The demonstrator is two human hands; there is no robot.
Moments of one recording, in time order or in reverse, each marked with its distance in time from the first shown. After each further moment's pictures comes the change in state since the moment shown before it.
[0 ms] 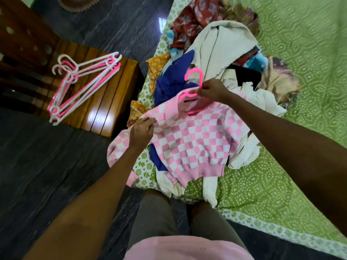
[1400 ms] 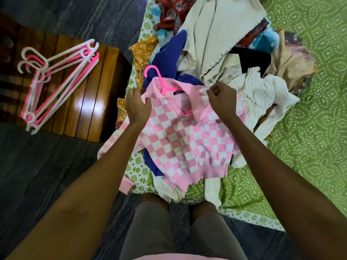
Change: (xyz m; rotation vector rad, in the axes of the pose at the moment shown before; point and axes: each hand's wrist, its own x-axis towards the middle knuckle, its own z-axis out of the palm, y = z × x) left_hand 0.106 0.010 0.047 -0.012 -0.051 -0.398; right_hand 0.004 0.054 0.058 0.244 0.519 0.248
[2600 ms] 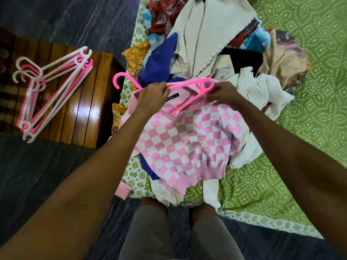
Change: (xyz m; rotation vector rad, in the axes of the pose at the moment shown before) left_hand 0.024 0.063 0.010 0.312 -0.298 0.428; right_hand 0.045 0.033 -0.028 0.288 -0.519 0.202
